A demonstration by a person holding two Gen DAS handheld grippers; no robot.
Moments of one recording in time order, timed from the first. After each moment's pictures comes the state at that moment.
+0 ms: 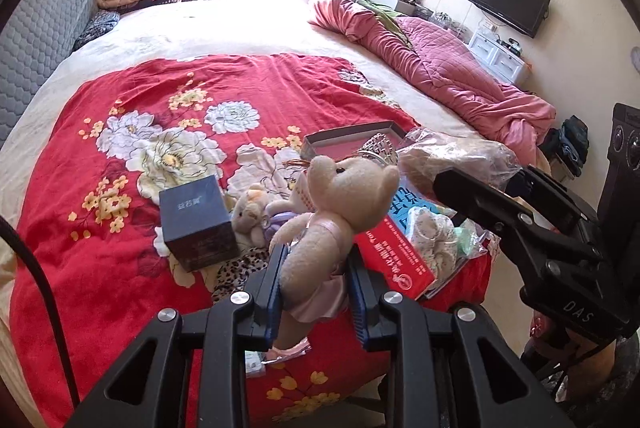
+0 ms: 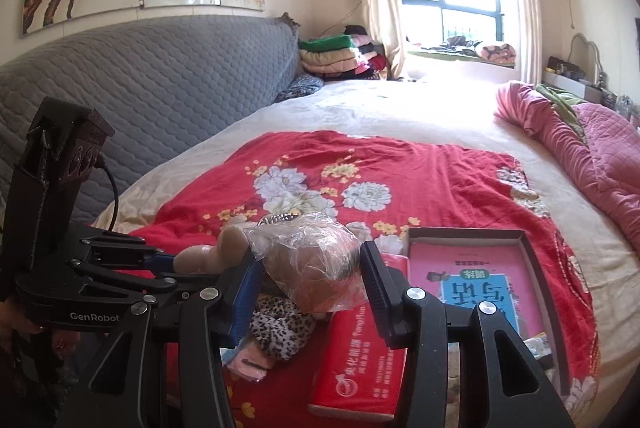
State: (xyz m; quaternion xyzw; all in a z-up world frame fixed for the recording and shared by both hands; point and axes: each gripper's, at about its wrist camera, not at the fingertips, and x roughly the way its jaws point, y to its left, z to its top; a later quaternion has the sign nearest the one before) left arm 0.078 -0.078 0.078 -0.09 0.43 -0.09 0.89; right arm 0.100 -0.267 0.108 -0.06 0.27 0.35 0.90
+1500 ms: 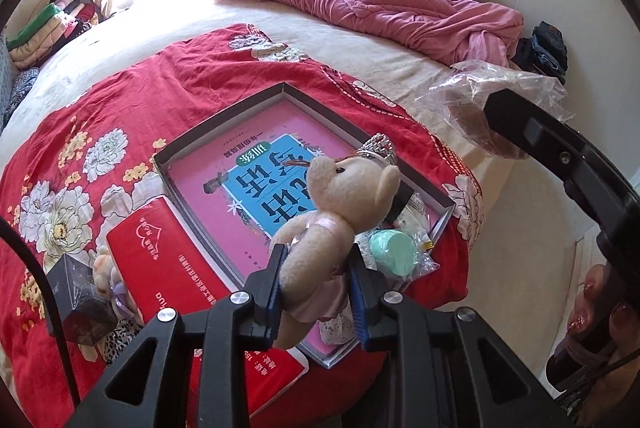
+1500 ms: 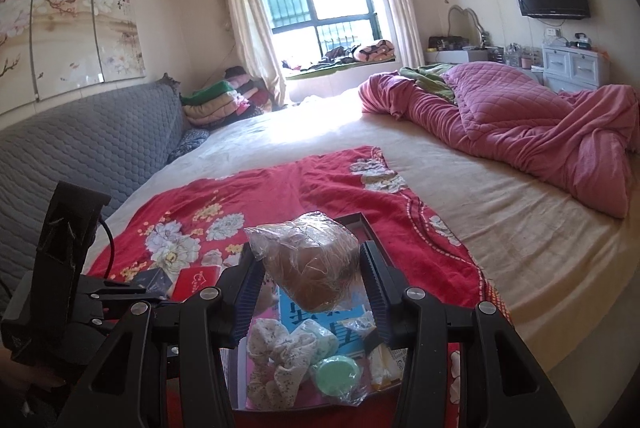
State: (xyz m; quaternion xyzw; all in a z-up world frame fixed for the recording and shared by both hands) left arm 0.165 -0.264 0.037 0.04 0.49 -0.16 0.86; right arm 0.124 -0.450 0.103 0.05 0.26 0.18 0.95
